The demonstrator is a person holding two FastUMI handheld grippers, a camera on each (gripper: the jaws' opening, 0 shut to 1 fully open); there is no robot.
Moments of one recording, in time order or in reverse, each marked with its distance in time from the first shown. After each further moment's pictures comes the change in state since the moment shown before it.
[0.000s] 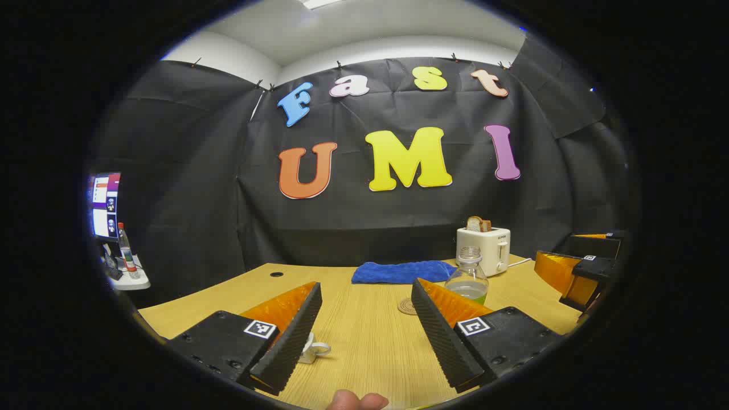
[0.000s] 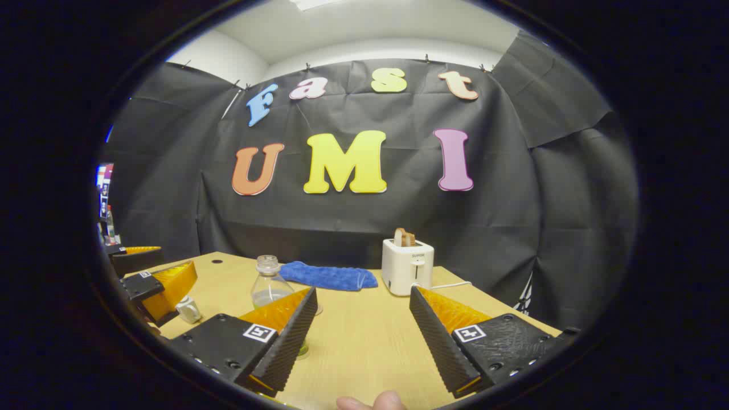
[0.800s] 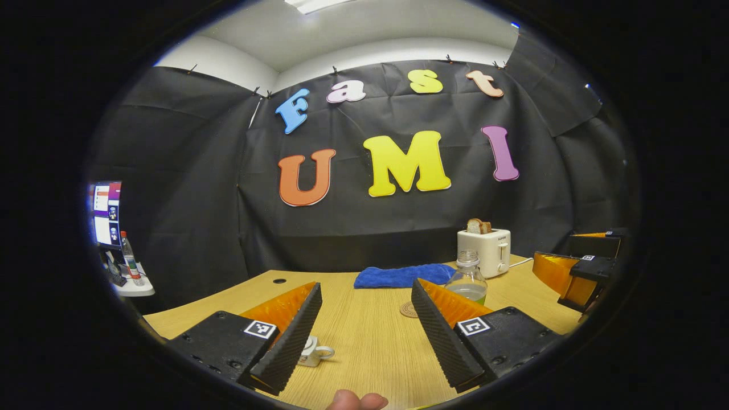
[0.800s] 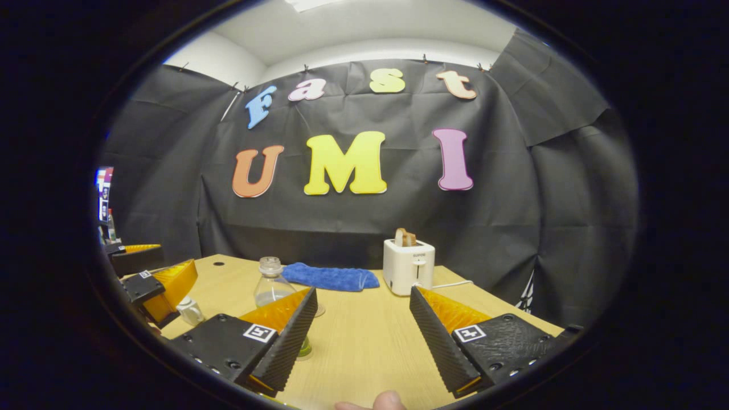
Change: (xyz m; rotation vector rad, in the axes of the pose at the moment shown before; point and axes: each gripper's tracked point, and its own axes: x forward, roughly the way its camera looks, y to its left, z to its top) left arm -0.002 0.002 0.007 0.025 -0.027 0.013; right arm -0.002 0.001 0.001 0.013 -0.005 -0.003
